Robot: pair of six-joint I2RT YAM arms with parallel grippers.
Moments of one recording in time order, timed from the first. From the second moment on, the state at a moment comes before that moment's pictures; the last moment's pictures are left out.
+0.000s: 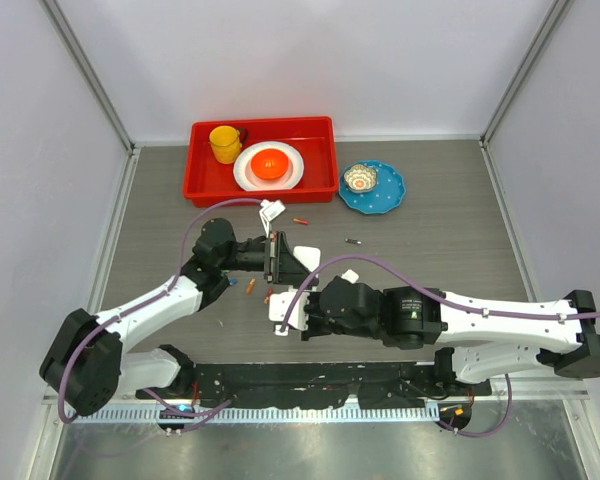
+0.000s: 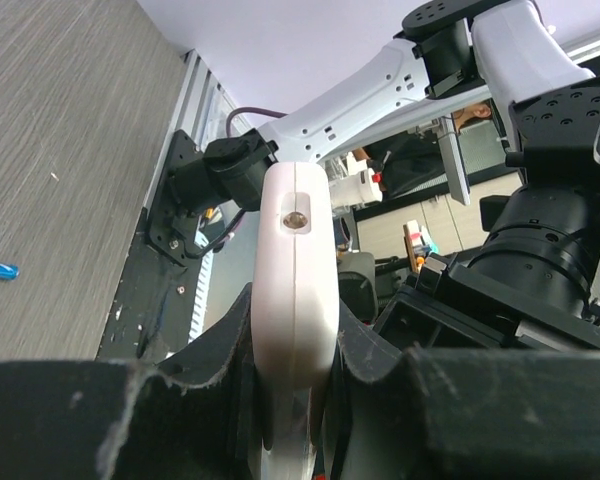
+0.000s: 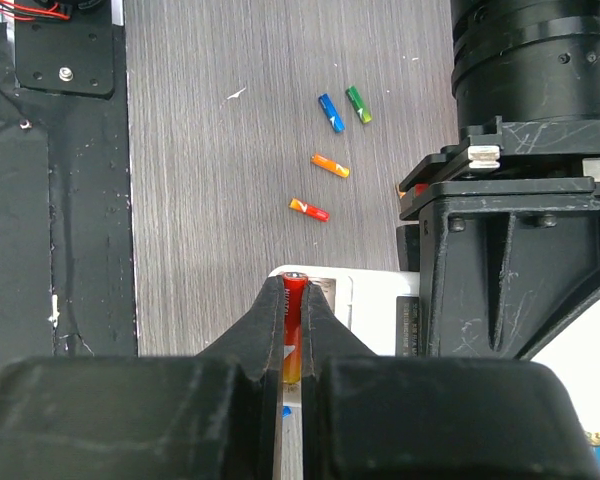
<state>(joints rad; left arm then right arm) -0.61 1.21 0.62 0.62 0.99 -1.11 1.43 1.15 1.09 -0.46 0.20 -0.39</state>
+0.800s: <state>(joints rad) -0.60 1.17 0.65 0.45 1.00 -1.01 1.44 1.20 1.12 -0.48 0.21 -0.40</state>
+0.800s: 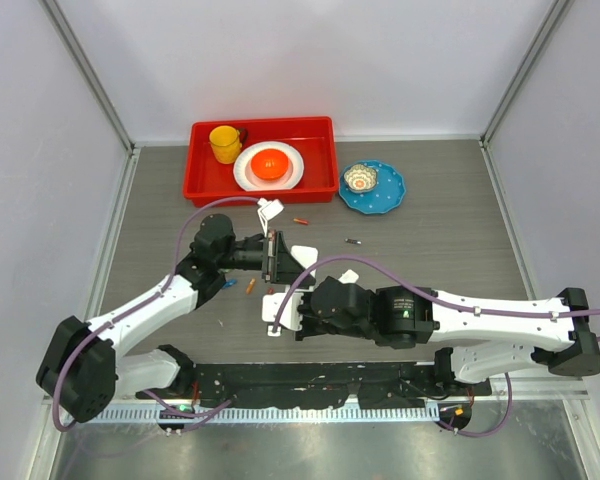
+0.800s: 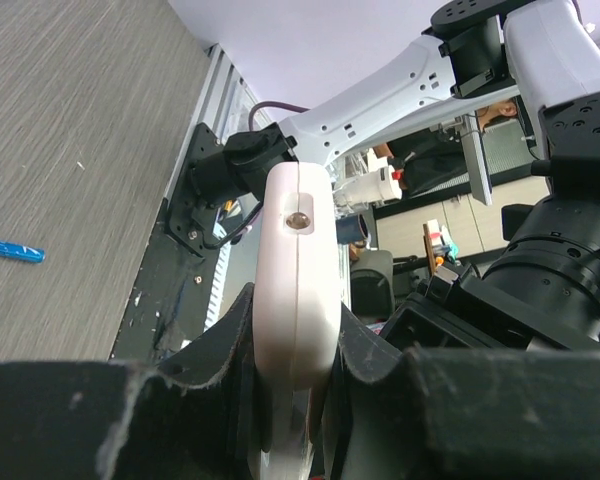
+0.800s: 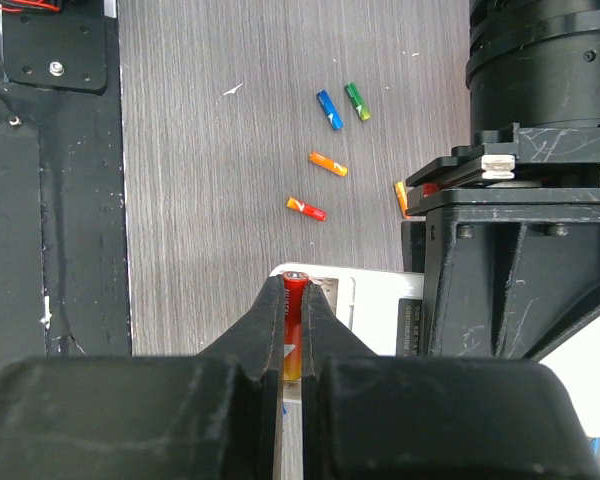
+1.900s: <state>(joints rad) -0.58 1.15 0.66 0.46 0.96 -1.05 1.45 1.19 1.11 -0.42 0.31 -0.33</state>
